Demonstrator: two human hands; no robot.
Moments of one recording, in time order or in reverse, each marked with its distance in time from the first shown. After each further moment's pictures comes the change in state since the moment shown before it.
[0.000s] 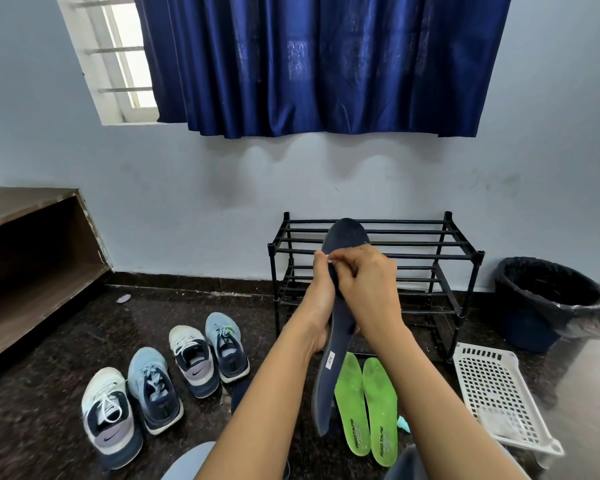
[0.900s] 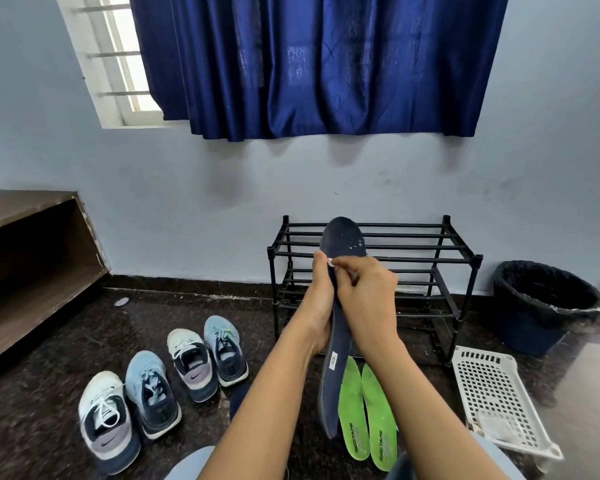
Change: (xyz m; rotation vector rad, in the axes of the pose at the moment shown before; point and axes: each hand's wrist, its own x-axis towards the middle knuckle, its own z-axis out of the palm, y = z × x) left_hand -0.004 0.004 -0.002 -0.031 -0.026 0.032; right_hand -0.008 0.000 0.008 0.081 0.061 0.098
